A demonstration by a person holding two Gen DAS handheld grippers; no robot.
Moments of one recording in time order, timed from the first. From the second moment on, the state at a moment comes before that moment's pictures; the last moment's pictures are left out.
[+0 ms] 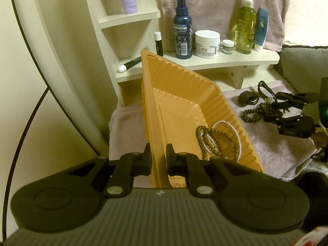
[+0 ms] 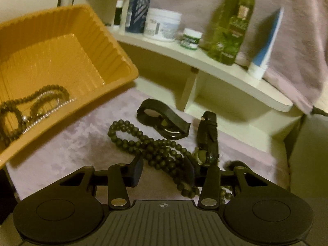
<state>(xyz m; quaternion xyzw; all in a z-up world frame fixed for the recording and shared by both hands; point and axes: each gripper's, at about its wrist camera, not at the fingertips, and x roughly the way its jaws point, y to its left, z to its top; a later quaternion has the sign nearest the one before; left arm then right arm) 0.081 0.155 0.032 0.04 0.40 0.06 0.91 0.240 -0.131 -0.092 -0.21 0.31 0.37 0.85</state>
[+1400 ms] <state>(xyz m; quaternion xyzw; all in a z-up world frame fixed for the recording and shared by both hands) 0.081 0.156 0.033 0.03 0.39 0.06 0.92 0.181 -0.156 -0.004 -0.16 0.18 0.37 0.90</state>
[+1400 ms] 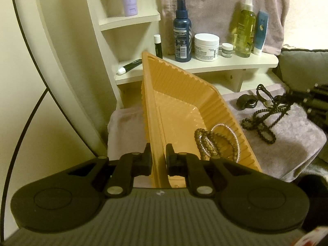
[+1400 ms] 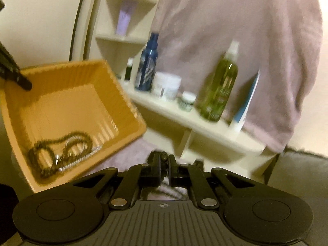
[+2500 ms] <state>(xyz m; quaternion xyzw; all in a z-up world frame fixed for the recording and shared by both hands) 0.079 0.158 0.034 0.03 0.39 0.05 0.92 0.153 -0.111 0.247 -0.10 -0.10 0.45 0.88</state>
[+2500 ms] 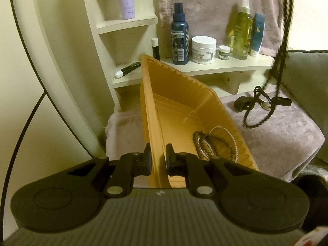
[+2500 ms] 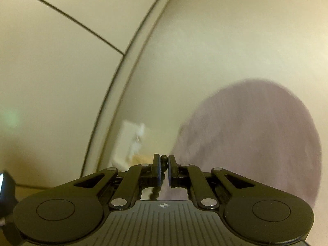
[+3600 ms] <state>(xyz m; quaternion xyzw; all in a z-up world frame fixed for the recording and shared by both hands) 0.080 0.158 0.034 0.03 0.39 0.05 0.92 0.185 -0.020 -0.008 -0.06 0.33 0.54 0.77</state>
